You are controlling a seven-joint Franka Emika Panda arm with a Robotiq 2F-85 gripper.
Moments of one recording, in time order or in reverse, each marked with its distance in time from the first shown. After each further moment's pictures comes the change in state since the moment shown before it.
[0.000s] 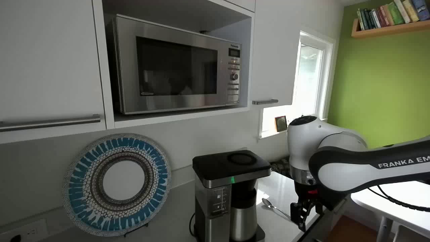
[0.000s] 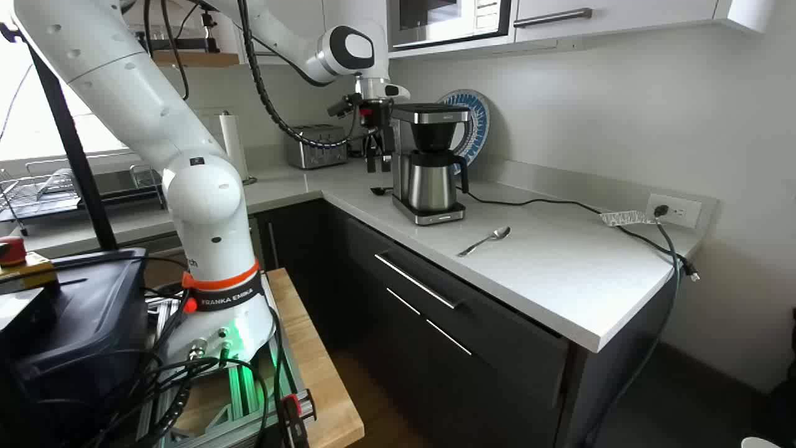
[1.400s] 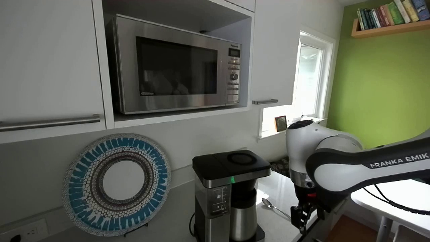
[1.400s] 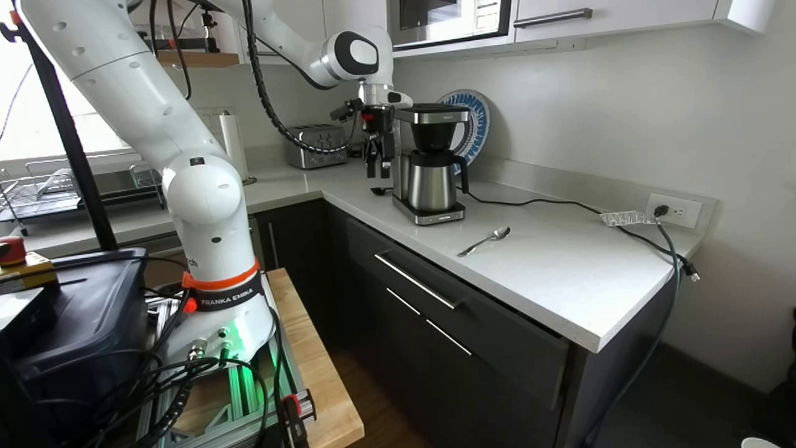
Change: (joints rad) arm 0.003 0.038 -0.022 -0.005 0.013 -0.006 0.014
